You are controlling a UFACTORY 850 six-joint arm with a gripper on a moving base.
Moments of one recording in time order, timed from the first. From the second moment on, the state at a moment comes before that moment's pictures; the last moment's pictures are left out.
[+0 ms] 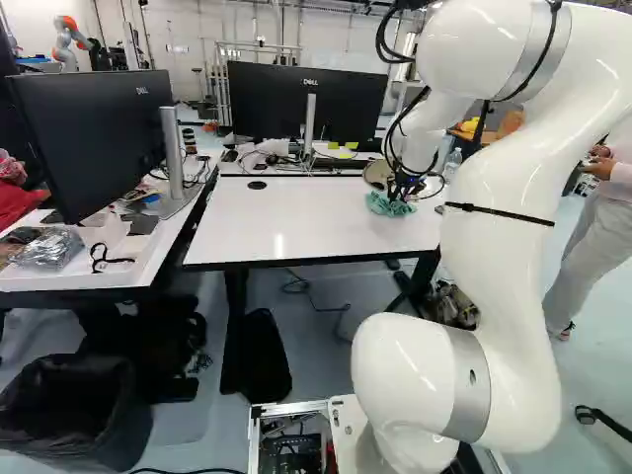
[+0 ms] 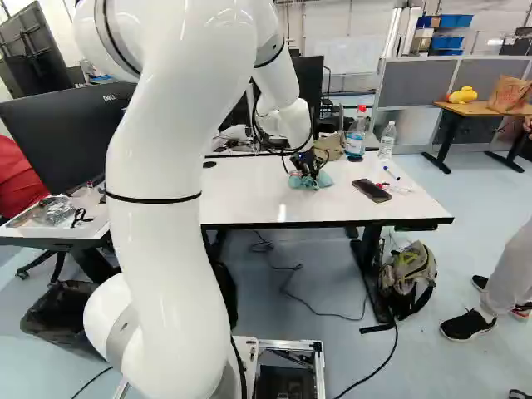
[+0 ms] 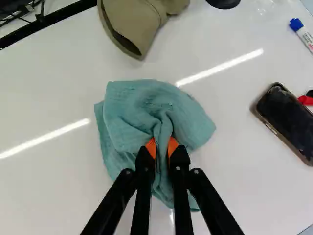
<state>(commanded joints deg) -21.4 -24.5 -67.9 0.0 -13.3 0.0</state>
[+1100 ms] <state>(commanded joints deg) -15.8 -18.3 -59.9 0.0 -13.3 0.0</state>
